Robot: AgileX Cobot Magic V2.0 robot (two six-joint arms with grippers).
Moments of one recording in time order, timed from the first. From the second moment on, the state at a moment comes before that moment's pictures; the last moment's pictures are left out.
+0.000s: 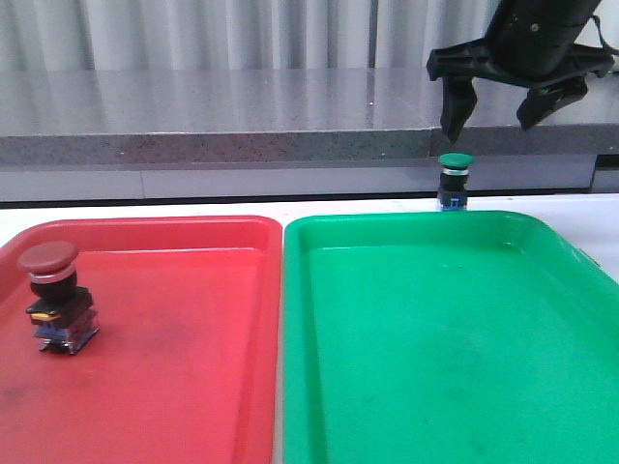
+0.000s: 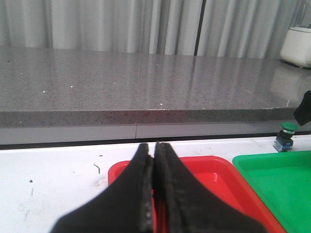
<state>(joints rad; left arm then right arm) -0.20 -0.01 -0.34 0.01 0.46 -0.11 0.20 1.94 -1.58 -0.12 0.60 0.28</state>
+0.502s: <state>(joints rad) -0.20 -0.01 -0.34 0.01 0.46 -0.11 0.21 2.16 -1.80 -0.12 0.69 0.40</state>
